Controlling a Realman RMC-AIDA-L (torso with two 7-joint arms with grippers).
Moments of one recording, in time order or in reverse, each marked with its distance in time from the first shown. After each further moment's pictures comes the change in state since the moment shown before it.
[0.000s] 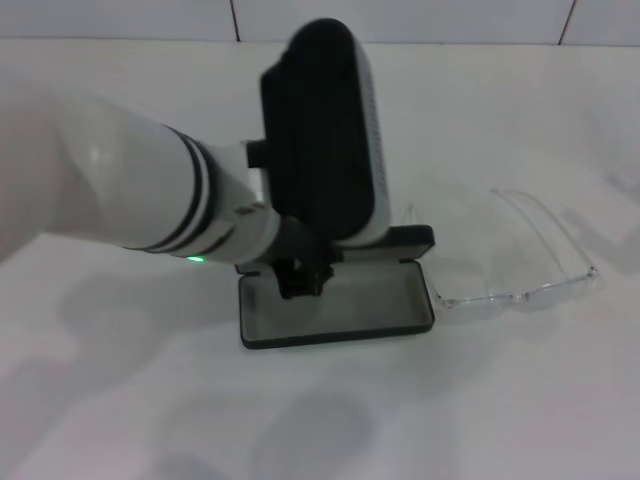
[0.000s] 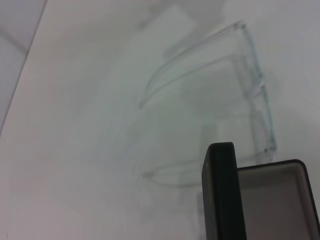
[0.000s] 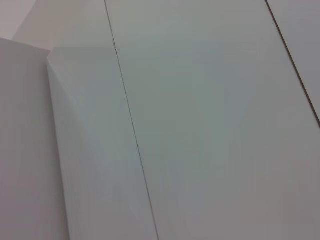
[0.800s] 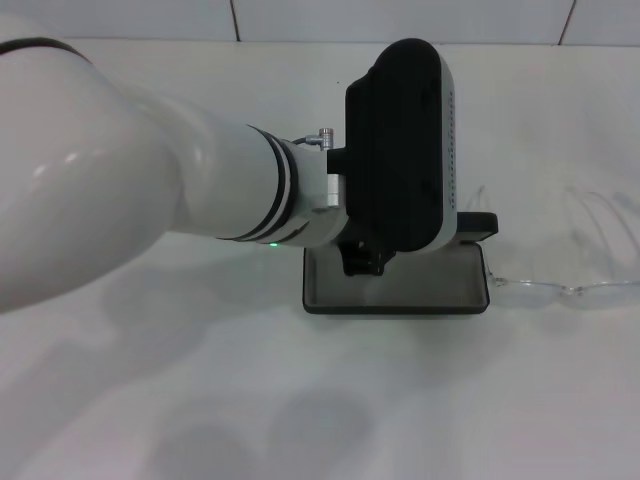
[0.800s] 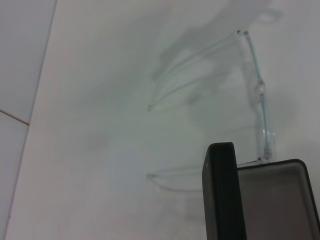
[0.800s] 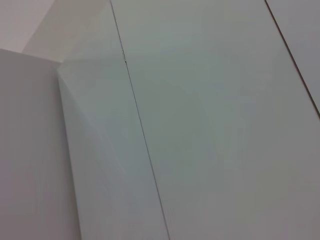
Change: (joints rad) left arm -0.091 -0.004 0.086 -0.191 -0.023 -0.260 0.060; right arm -0.044 0.000 0.007 0.000 0.003 -0.071 0.006
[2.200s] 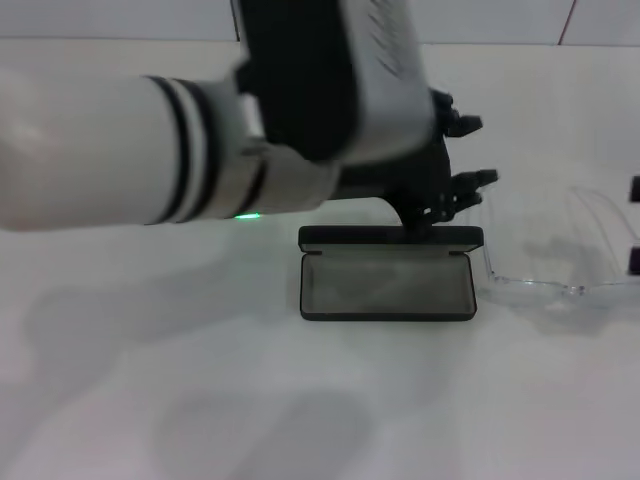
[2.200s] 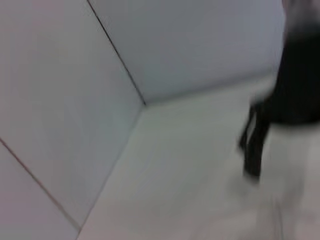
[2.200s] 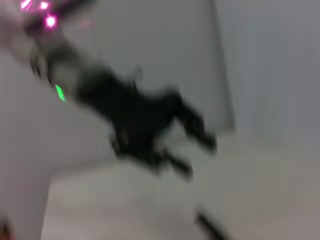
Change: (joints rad) left arm 0.227 0.004 -0.145 0.285 -0.346 -0.081 0.059; right arm 0.137 -0.048 -0.354 -0.484 -0.389 0.003 0.313
